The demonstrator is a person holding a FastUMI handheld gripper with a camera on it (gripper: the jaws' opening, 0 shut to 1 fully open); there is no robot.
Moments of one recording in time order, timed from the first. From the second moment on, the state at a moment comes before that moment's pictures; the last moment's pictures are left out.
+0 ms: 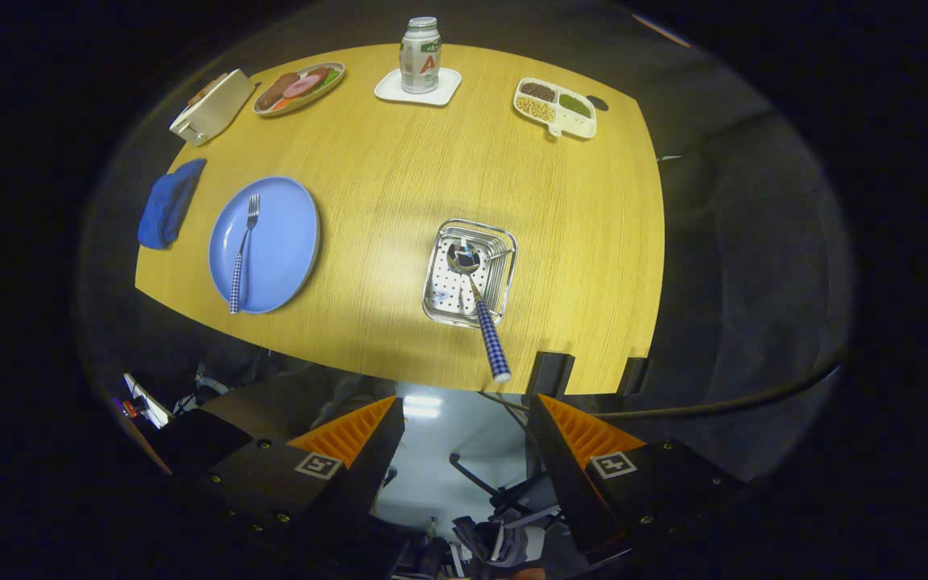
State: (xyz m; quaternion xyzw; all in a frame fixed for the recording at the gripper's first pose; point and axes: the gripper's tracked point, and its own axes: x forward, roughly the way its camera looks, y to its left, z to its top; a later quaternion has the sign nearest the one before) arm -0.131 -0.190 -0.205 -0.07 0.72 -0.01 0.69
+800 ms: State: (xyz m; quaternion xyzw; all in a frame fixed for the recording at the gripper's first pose) arm -0.167 -0.055 -0.202 -0.03 0.66 -0.03 0.75
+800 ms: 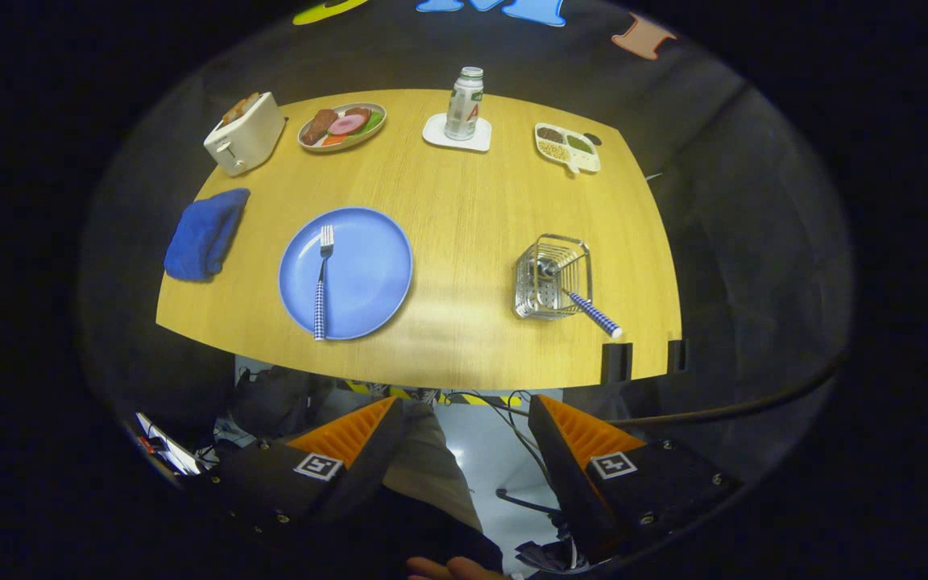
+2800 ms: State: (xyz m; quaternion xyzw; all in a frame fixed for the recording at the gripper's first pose) arm -0.089 0.102 -0.369 -0.03 0.68 0.09 0.72
